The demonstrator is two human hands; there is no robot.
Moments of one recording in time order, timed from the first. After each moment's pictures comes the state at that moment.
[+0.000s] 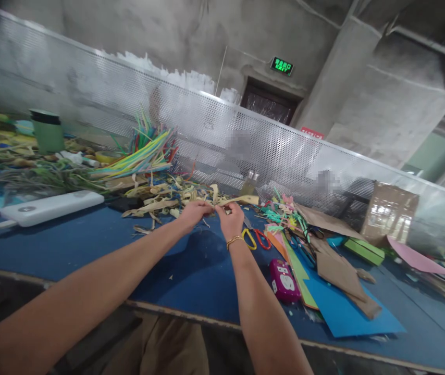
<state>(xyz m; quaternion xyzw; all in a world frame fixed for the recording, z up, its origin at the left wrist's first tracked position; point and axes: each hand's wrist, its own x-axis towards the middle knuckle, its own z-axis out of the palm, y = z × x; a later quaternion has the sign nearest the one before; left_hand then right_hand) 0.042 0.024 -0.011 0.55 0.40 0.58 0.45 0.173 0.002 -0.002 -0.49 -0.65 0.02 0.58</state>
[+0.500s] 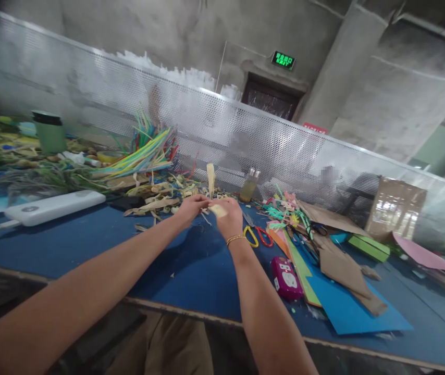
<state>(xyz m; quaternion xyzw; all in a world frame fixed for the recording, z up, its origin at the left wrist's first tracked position) 0.033 0.028 -0.011 0.52 0.36 0.62 0.47 0.175 -0.005 0.008 -0.37 -0.81 -0.10 0.45</state>
